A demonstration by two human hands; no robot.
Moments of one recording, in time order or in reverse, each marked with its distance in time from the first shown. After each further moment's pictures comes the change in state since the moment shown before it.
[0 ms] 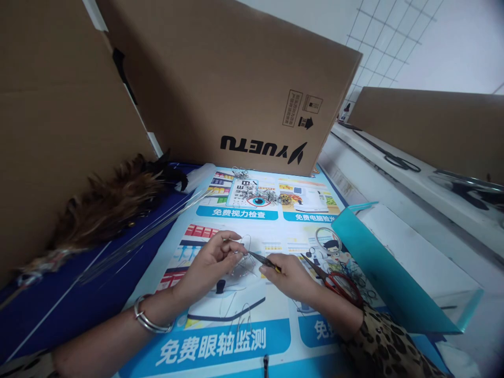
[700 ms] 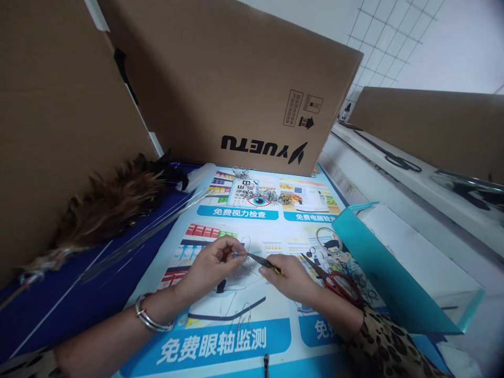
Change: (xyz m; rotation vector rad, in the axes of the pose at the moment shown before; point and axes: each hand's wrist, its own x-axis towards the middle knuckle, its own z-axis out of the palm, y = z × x) left_hand 0.002 -0.004 -0.002 0.277 0.057 0.060; right_hand -0.001 -0.003 0.000 -0.023 0.012 -0.017
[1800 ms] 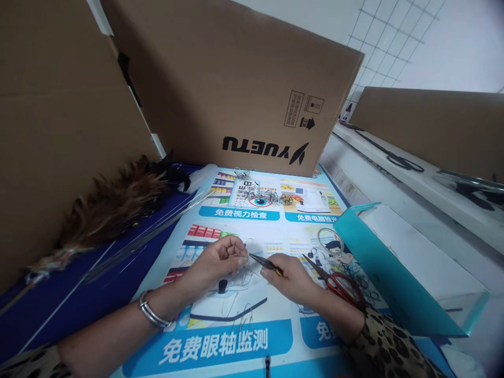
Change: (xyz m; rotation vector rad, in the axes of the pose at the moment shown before) left_hand 0.002 -0.002 -0.005 -0.404 -0.229 -0.120; right_hand -0.001 0.006 0.006 0.035 0.057 -0.093
